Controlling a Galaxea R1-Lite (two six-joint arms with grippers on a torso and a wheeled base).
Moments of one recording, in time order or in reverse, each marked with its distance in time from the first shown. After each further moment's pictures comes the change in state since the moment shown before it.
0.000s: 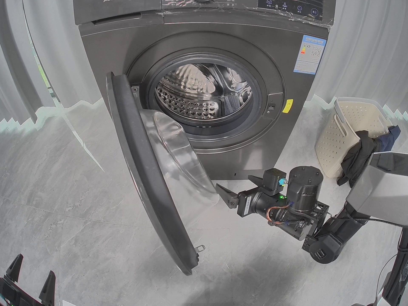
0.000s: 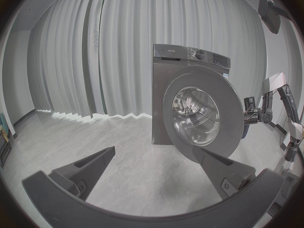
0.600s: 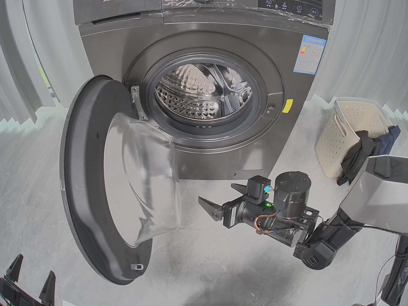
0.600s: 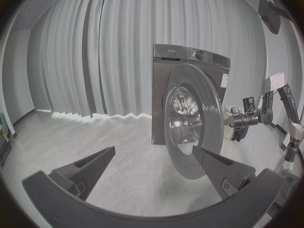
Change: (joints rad) left arm 0.000 0.000 0.000 0.000 0.000 -0.003; right arm 0.077 0.015 -0.037 0.044 0.044 -0.005
